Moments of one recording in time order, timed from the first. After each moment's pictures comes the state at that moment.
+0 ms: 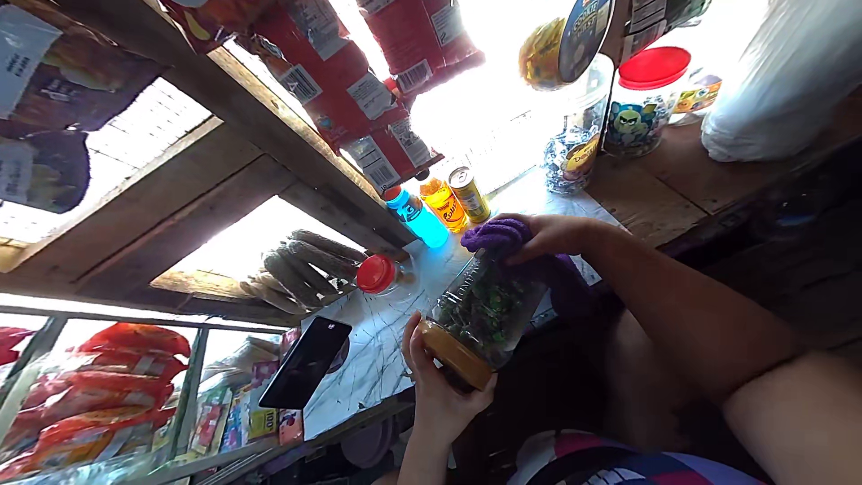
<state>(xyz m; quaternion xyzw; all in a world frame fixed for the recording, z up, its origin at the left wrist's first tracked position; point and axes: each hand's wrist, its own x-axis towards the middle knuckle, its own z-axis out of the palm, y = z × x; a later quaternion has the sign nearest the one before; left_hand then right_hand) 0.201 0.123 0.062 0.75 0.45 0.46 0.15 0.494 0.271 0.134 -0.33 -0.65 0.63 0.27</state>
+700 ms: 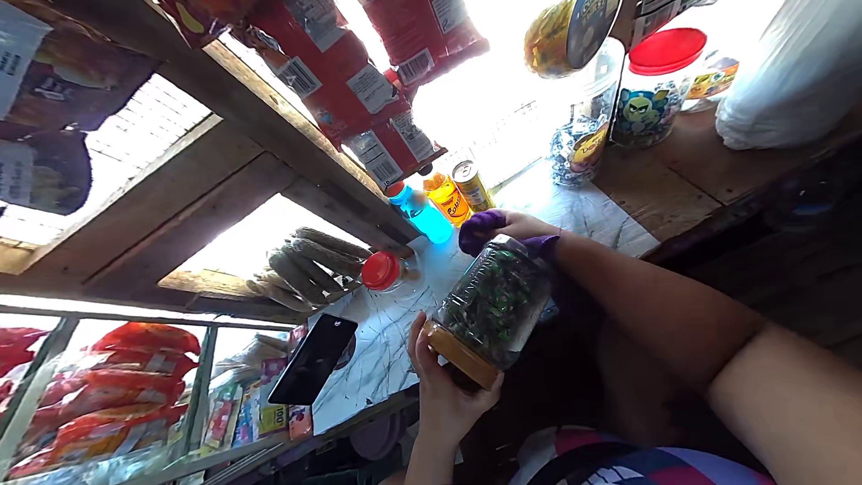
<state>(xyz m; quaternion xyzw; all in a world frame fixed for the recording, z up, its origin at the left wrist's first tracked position) 0.197 0.118 0.060 0.75 0.47 0.45 0.13 0.445 0.307 0.085 -0.40 -0.63 0.55 0.38</state>
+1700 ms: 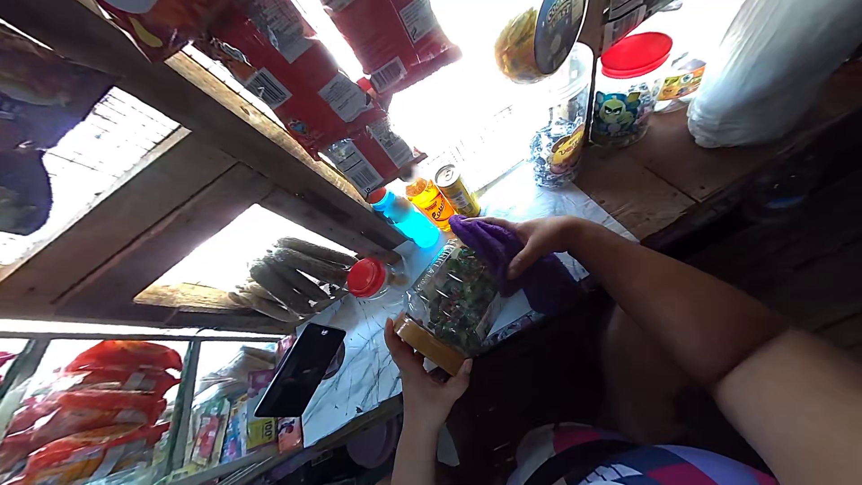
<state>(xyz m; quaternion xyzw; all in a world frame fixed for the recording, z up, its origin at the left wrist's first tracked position) 0.200 0.127 0.067 0.66 0.52 0.48 0.25 0.498 0.279 0.105 -0.26 -0.67 0.66 0.24</state>
